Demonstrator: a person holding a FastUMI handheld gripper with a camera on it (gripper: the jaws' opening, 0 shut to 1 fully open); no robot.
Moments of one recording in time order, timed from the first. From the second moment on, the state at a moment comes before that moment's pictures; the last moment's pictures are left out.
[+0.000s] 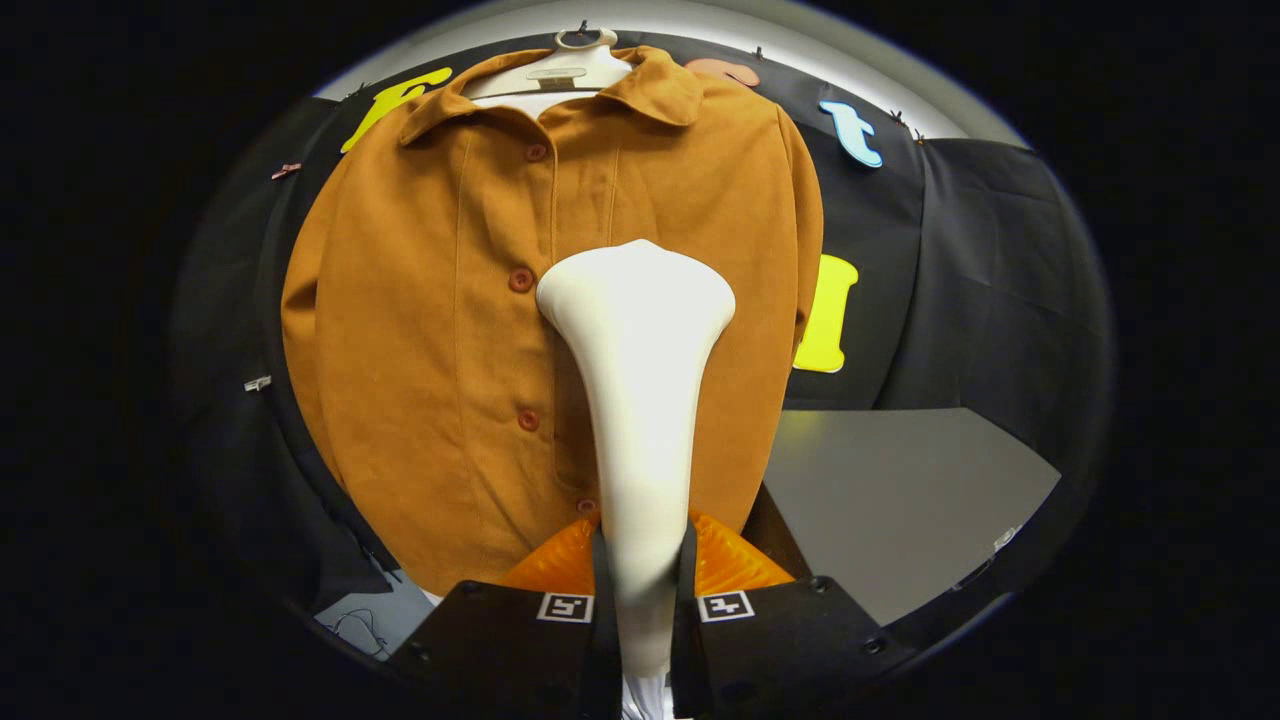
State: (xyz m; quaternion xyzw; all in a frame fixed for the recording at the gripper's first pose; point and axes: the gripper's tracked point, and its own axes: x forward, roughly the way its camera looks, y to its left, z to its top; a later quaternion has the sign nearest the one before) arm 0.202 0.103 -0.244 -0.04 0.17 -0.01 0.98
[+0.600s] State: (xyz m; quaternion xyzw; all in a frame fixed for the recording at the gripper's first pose) arm 0.170 0.101 -0.333 -0.04 0.24 0.01 0.97
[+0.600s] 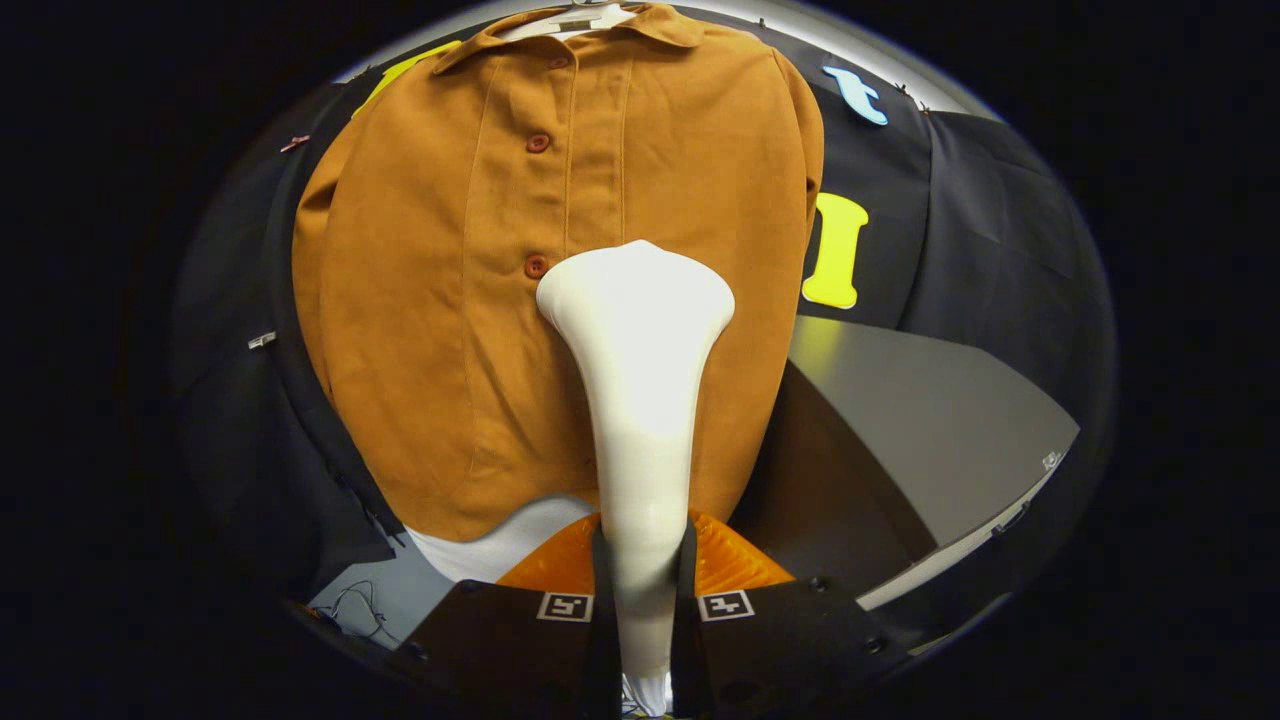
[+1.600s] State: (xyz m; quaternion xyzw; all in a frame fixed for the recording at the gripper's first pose) arm 0.099 0.101 -0.291 -0.04 0.22 0.03 0.97
